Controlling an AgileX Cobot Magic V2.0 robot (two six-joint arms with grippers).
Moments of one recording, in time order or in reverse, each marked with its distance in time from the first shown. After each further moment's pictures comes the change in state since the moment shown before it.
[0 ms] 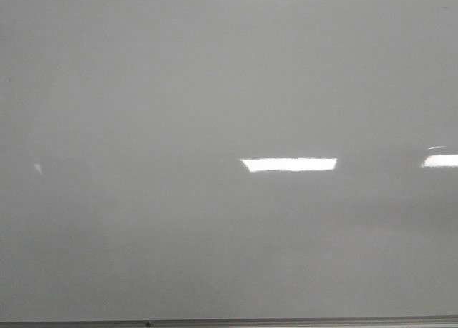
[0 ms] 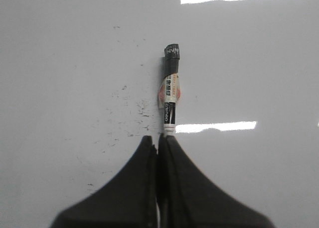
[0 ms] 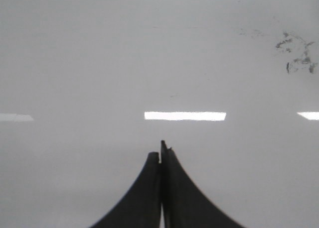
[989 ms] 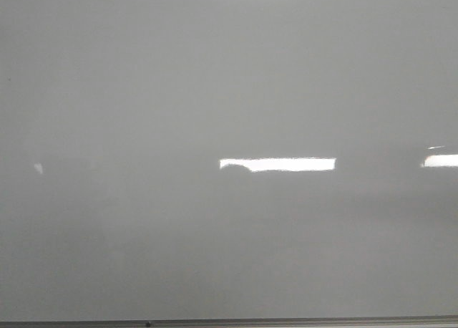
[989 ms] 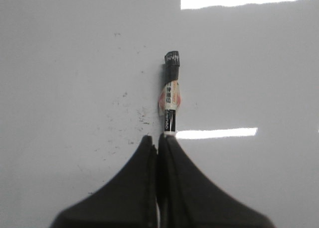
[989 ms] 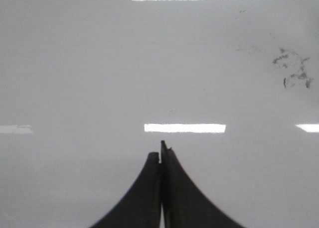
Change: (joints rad) left arm 0.000 0.000 0.000 0.000 -0.033 0.000; right arm 0.000 0.000 0.000 0.000 -0.056 0.000
